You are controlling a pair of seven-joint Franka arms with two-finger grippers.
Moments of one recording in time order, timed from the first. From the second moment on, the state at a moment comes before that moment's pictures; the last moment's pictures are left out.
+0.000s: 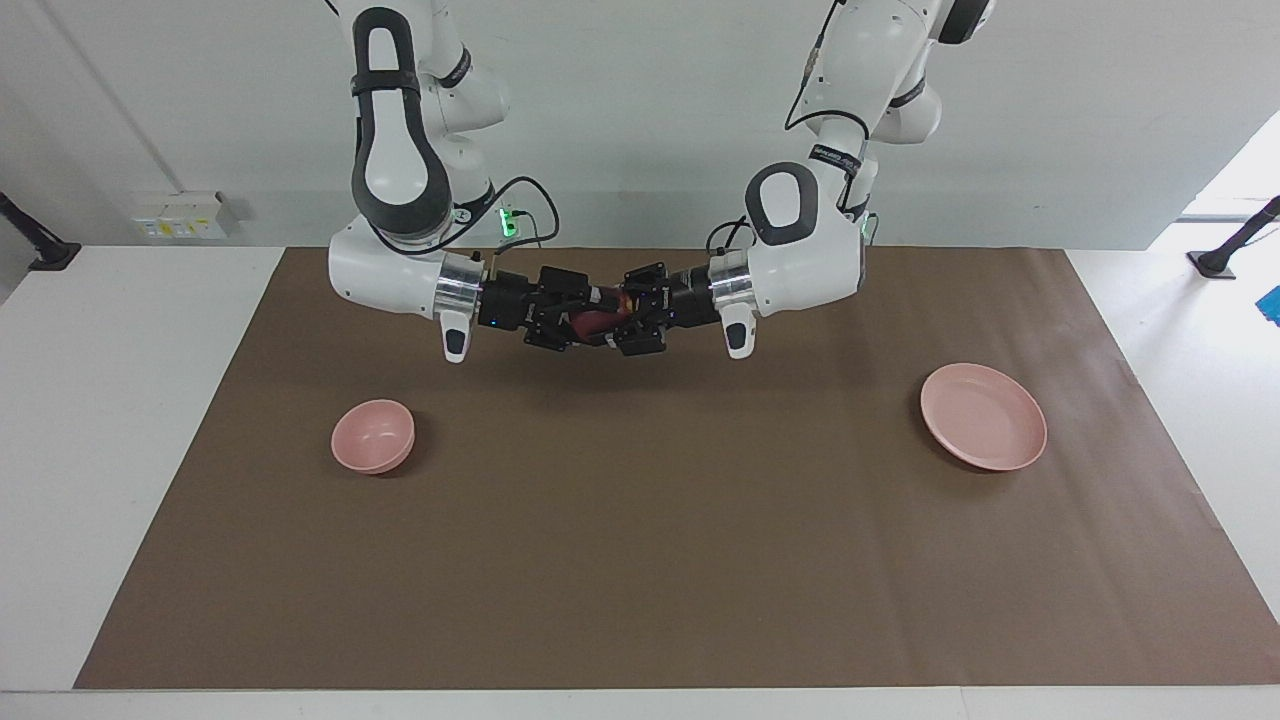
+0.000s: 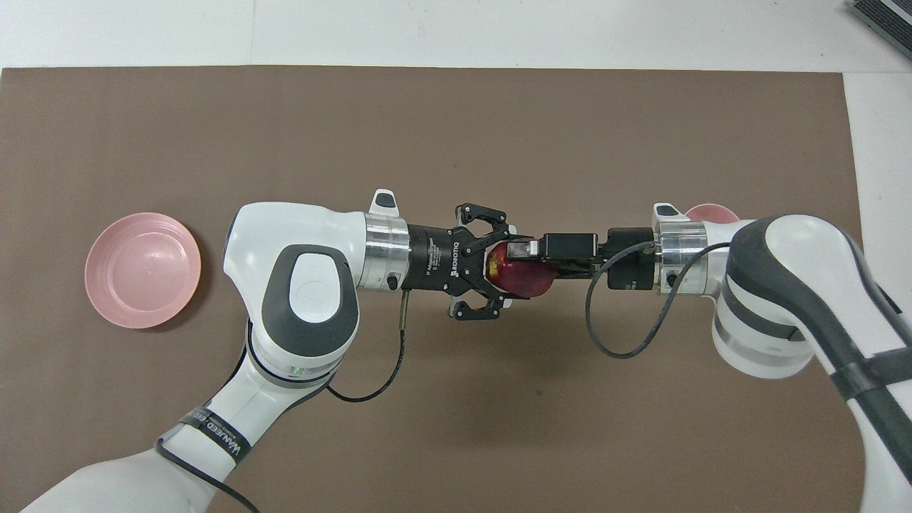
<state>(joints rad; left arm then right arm) -0.30 0.25 -0.32 -1.86 -1.38 2.23 -1.08 0.26 0.08 -0.09 -2.11 1.47 1.91 -0.52</state>
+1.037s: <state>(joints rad) -0.30 0.25 -0.33 -1.87 -1.38 2.23 -1.08 0.26 0.08 -0.09 -2.11 1.44 1.91 -0.50</state>
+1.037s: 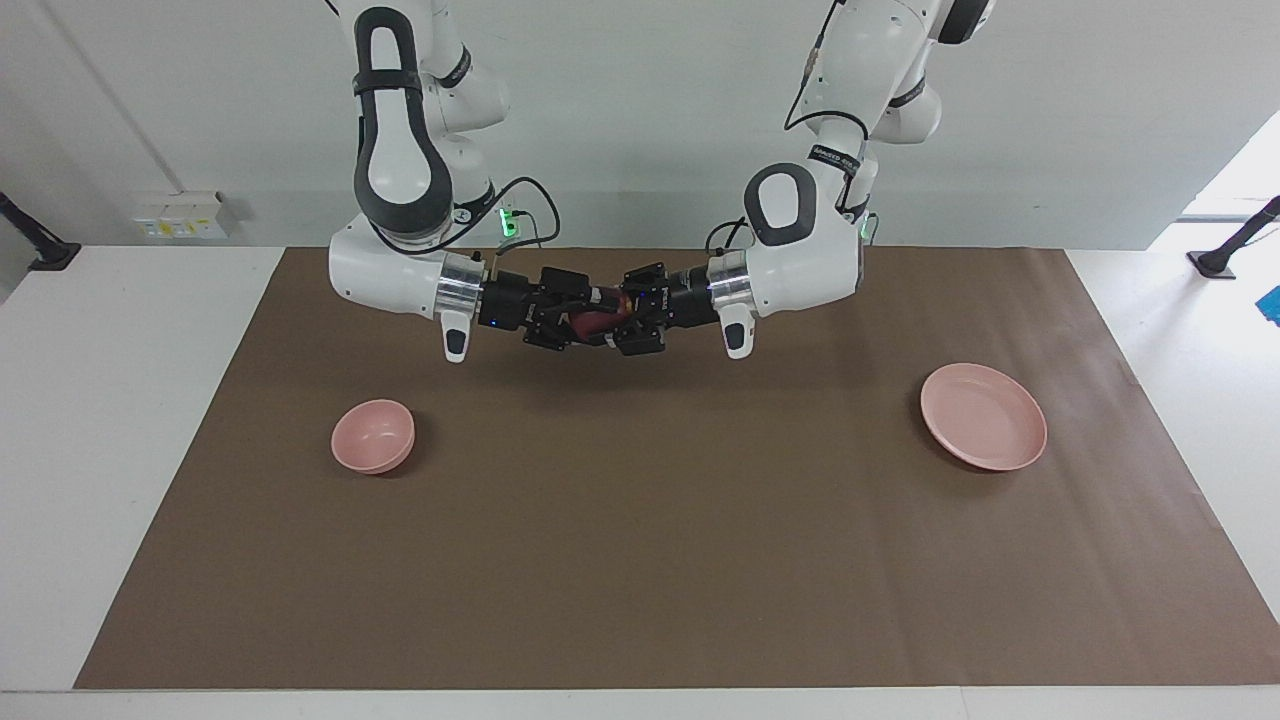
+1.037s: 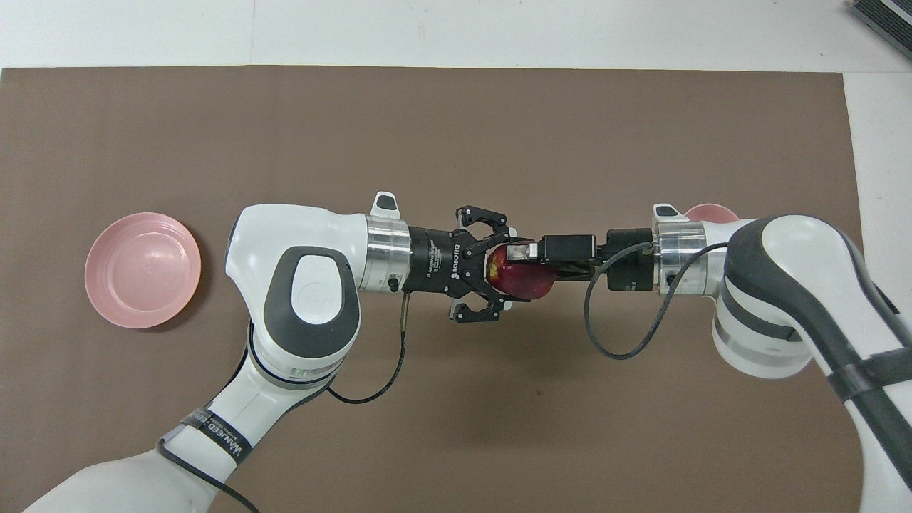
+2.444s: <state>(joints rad) -0.04 0.22 -0.31 -1.81 -0.75 2.08 -1.08 0.25 0.09 -0.09 -2.12 1.36 1.93 -0.49</state>
